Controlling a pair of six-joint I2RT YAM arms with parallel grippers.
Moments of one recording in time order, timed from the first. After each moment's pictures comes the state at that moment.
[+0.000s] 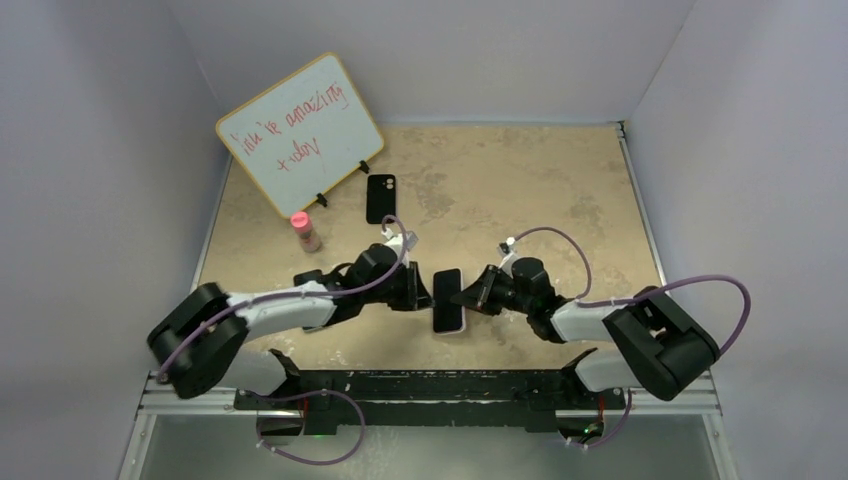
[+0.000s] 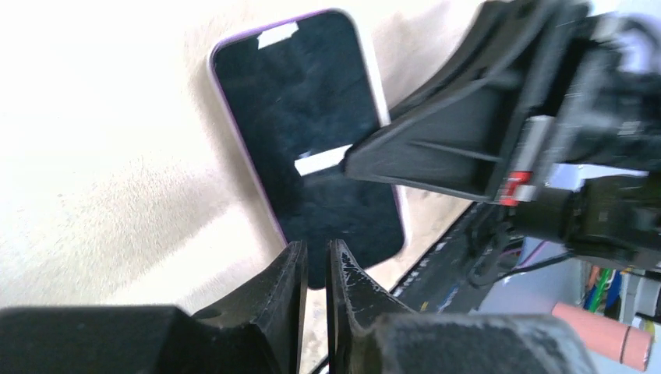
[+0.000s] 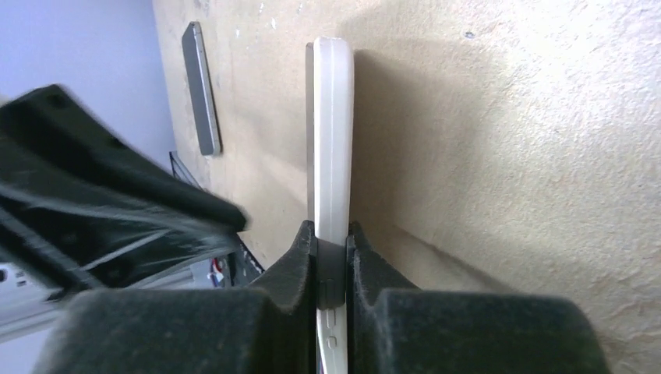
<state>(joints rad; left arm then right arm) -0.84 1.43 0.56 0.20 0.23 -0.80 0.58 1.37 0.22 0.61 -0.40 1.03</state>
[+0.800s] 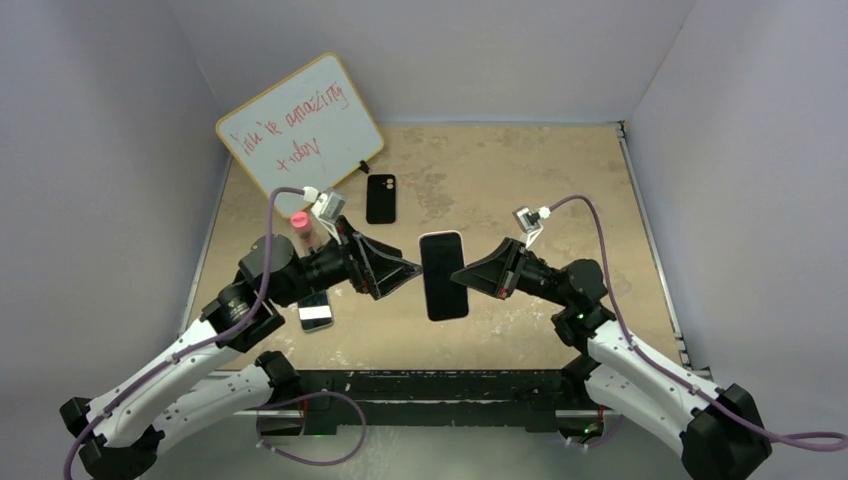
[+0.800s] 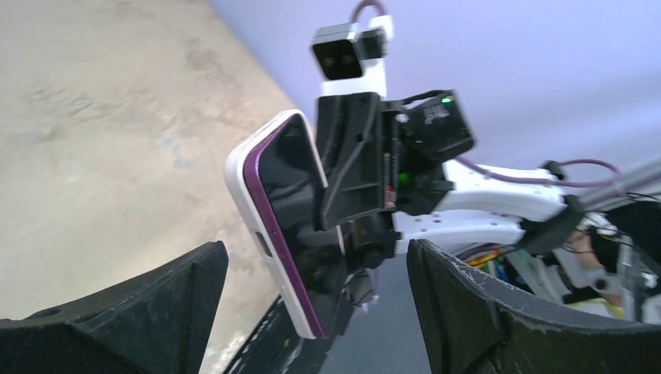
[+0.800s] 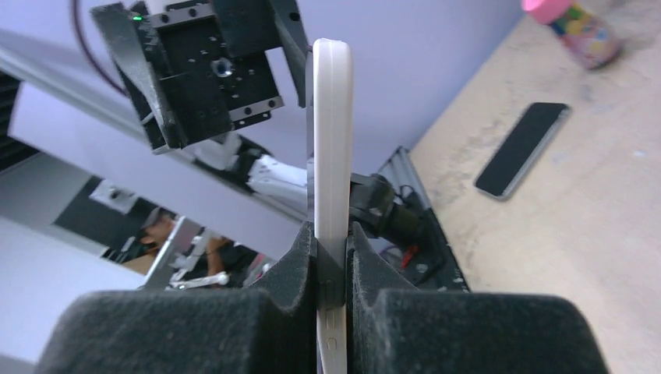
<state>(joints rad) -0.83 0.73 0.84 -0.17 0.22 -0.71 0.58 0.79 0.35 0.67 -0.66 1.15</state>
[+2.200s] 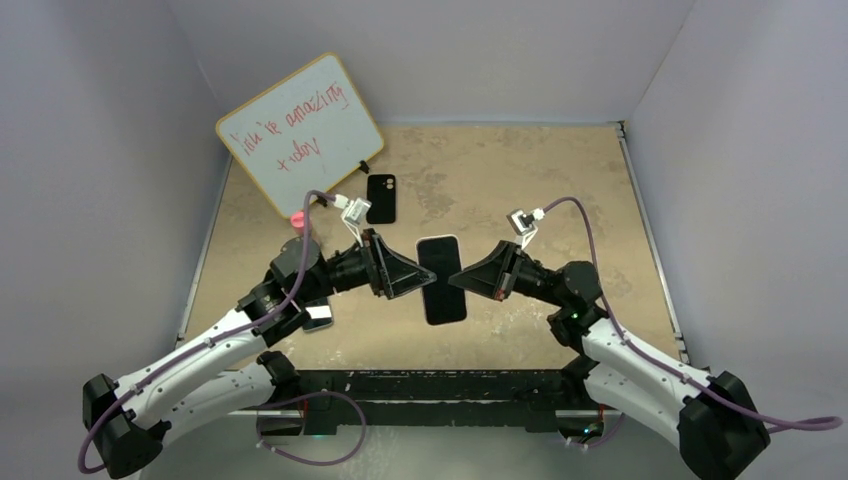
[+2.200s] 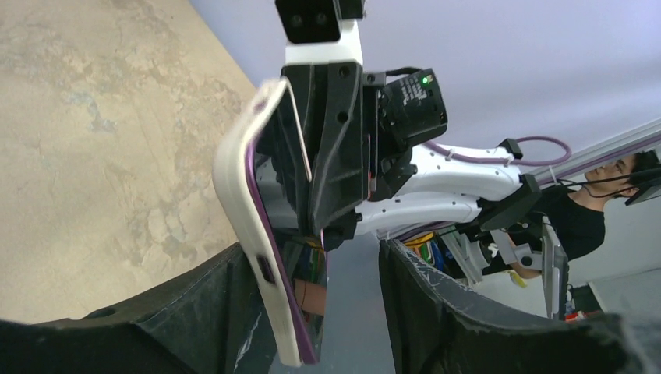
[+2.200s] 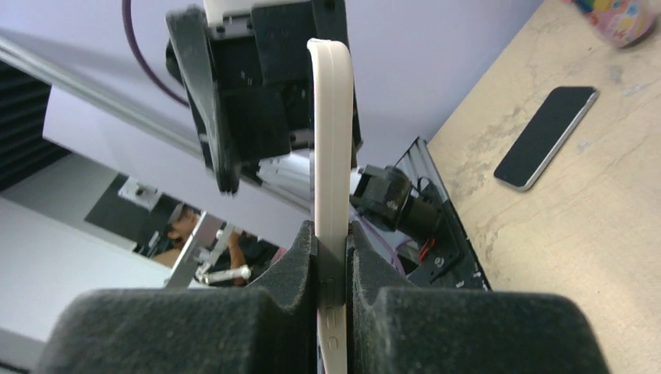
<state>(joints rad) -0.82 0.81 0.68 0.15 0.38 -0.90 0.59 0.85 0.31 0.83 -0.72 1.25</state>
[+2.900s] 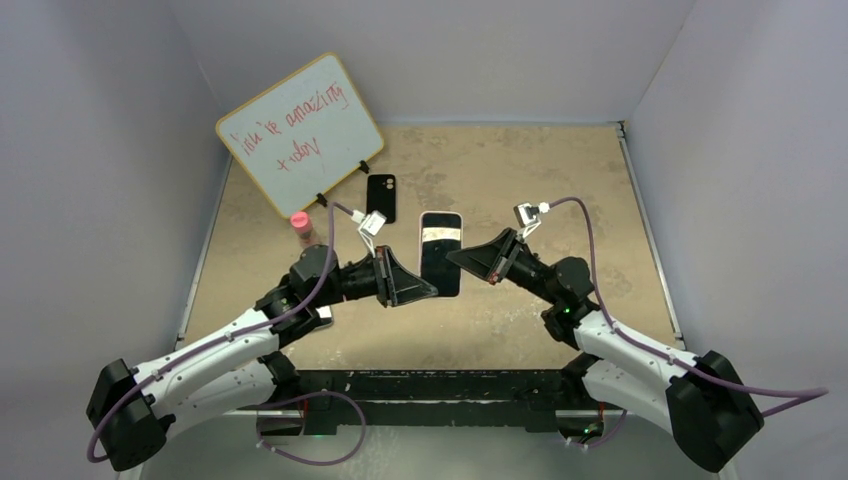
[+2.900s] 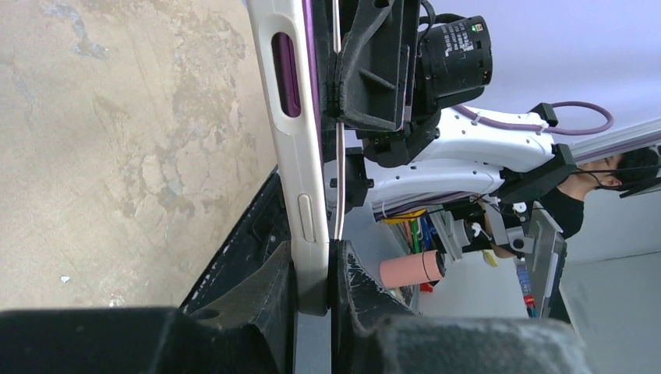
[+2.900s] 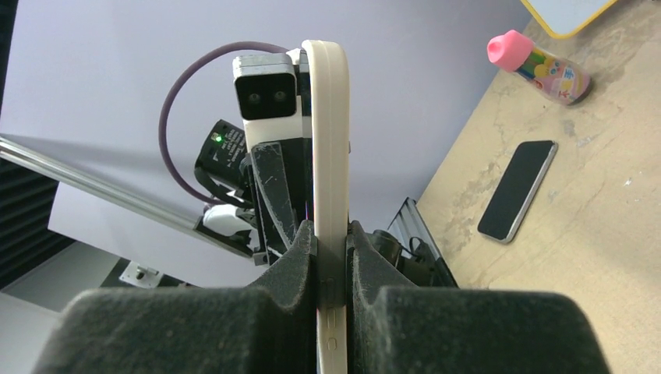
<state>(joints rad) -0.83 0.87 0.54 0.26 0.44 -0.97 0.59 0.97 0.32 0.94 -0.49 1.32</state>
